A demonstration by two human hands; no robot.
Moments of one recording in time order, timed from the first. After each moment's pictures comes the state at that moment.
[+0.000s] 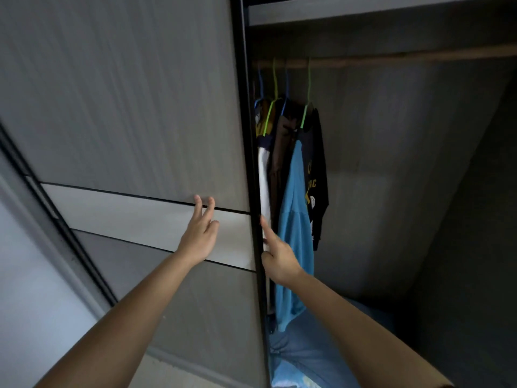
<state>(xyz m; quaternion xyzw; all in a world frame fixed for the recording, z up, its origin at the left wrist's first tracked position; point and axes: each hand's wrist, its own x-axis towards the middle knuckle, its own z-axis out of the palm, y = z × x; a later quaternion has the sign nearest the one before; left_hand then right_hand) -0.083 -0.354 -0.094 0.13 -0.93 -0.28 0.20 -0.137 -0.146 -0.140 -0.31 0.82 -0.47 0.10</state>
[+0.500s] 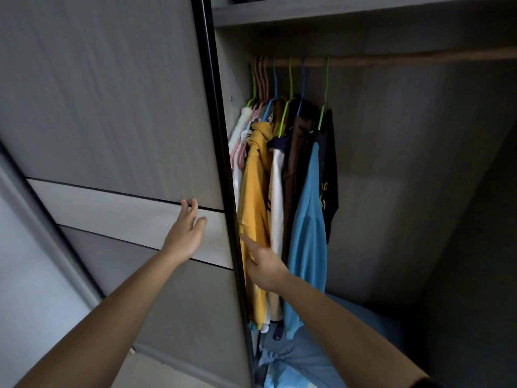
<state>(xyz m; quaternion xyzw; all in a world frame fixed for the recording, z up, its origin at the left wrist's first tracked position) -0.076 -0.412 -0.089 0.21 -0.91 -0.31 0.18 -0.142 -0.206 -0.152 -0.37 0.84 -0.37 0.12</state>
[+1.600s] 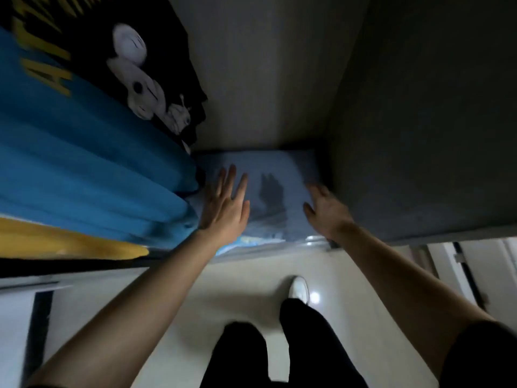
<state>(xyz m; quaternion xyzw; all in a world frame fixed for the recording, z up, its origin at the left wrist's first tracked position) -0.267 -0.072 -0.404 -0.13 -0.99 -0.05 -0.09 -0.265 0.179 -0.441 -0.01 0.95 -0.24 0.19</state>
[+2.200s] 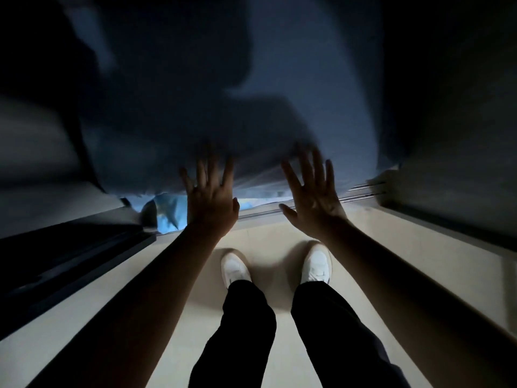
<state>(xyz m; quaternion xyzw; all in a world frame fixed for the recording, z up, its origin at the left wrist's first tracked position) -0.299 -0.115 -0.885 -0.11 -0.98 0.06 -0.17 -0.278 0.109 -0.890 -0.13 0.97 -0.10 0.19</state>
